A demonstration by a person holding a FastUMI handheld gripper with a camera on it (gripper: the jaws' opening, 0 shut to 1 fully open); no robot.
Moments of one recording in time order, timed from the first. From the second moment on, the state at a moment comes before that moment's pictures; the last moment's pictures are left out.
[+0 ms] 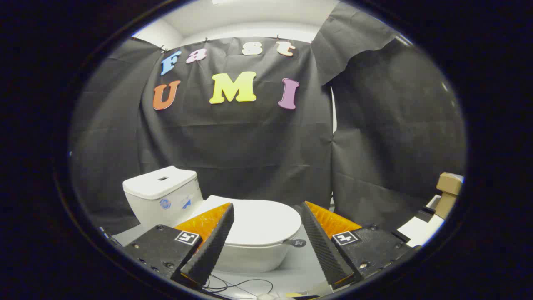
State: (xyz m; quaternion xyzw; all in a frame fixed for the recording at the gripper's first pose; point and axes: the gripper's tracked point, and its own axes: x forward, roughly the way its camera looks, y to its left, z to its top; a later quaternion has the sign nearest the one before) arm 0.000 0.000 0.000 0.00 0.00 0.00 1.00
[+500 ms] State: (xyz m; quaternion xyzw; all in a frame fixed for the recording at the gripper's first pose) arm 0.001 -0.002 -0.003 0.00 0.01 0.00 1.00
